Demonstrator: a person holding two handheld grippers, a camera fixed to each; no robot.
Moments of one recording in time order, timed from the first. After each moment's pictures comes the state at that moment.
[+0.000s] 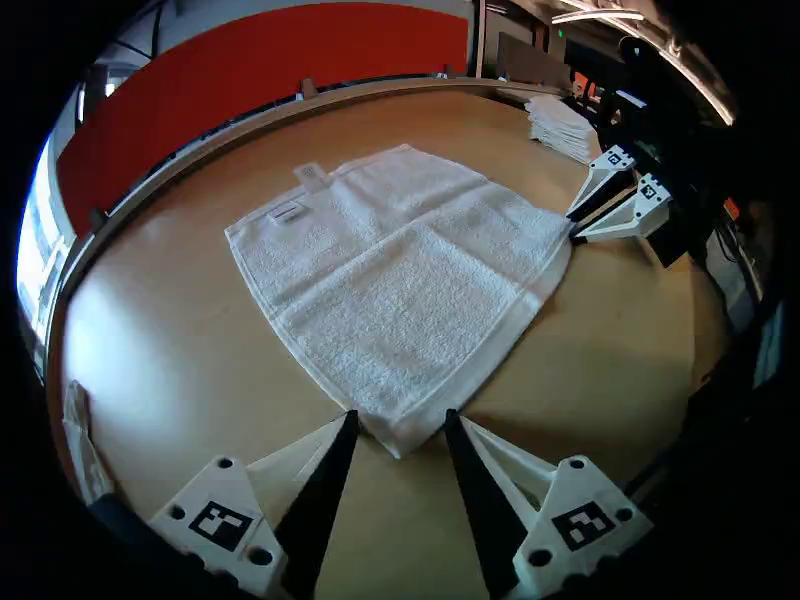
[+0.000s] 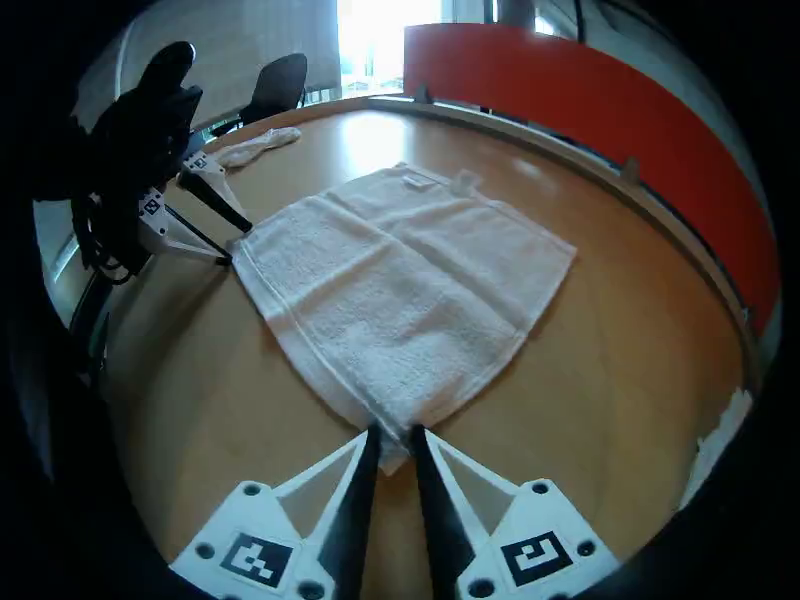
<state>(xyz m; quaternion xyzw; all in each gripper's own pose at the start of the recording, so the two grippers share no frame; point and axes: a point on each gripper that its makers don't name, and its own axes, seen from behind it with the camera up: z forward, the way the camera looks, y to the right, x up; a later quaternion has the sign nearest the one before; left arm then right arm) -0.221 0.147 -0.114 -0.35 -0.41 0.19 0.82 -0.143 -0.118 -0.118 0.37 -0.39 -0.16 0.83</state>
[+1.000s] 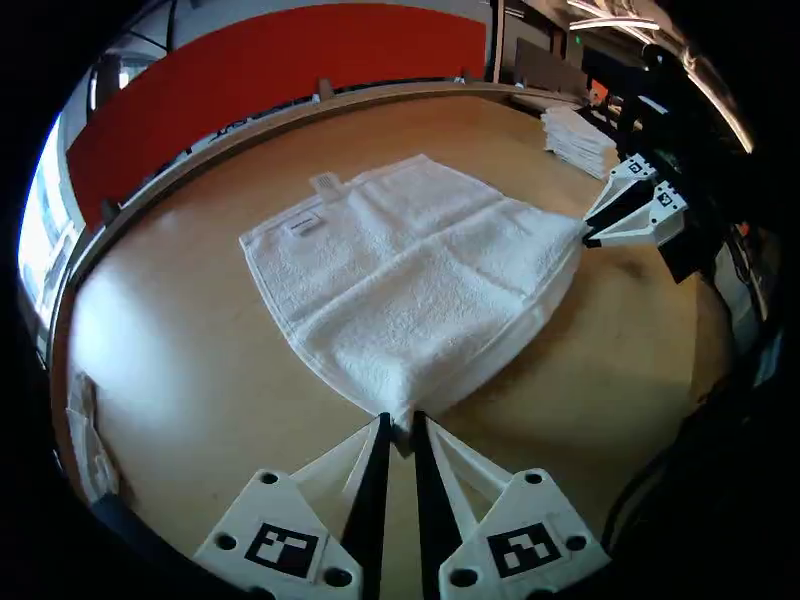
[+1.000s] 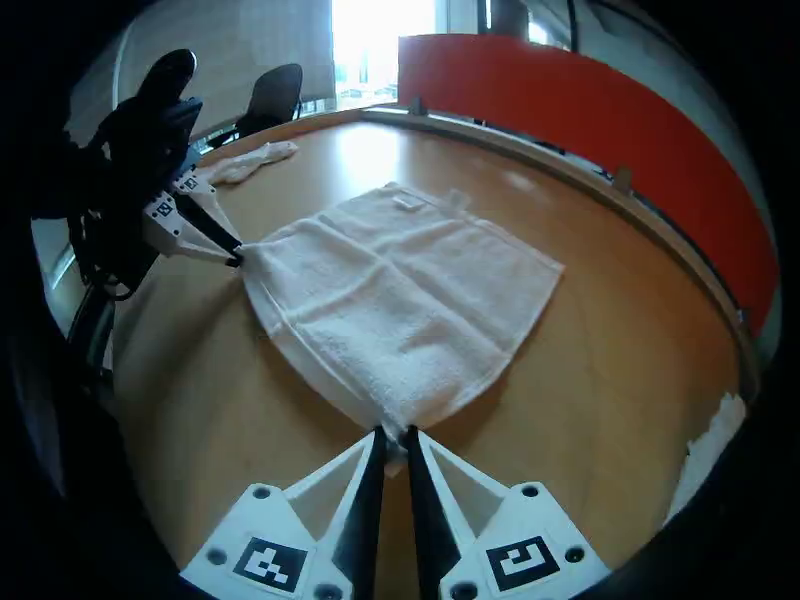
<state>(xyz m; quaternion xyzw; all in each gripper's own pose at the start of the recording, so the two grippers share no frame) -0.201 0.149 -0.108 -0.32 -0.42 0.17 0.83 -0.118 -0.122 -0.114 0.36 -0.38 -0.15 0.84</state>
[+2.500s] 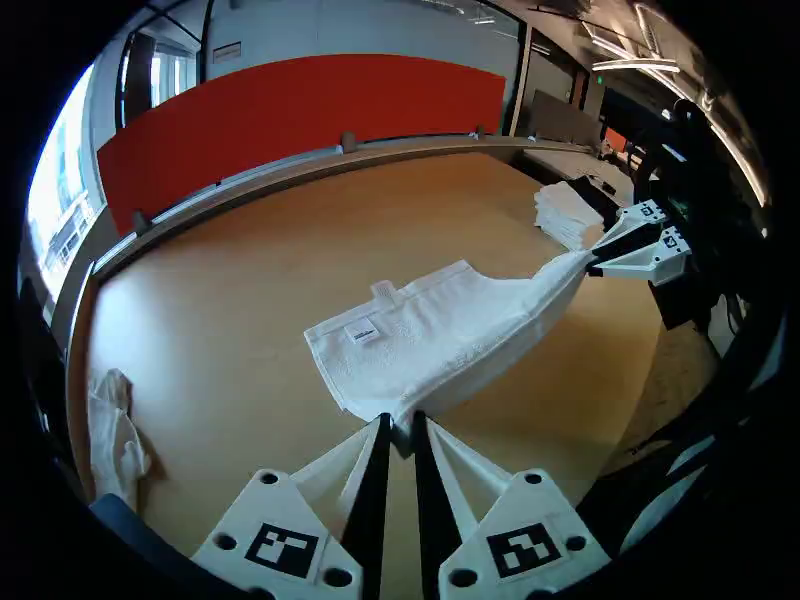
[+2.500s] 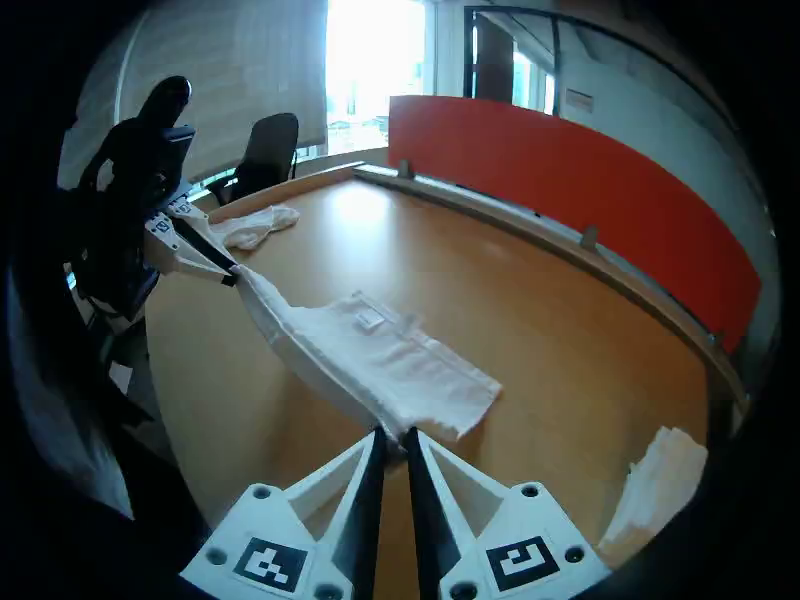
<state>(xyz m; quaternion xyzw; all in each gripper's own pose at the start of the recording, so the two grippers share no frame) -0.068 0.155 -0.130 -0.30 -0.39 0.11 0.86 0.011 -0.120 -0.131 0.35 -0.33 -0.14 0.87</state>
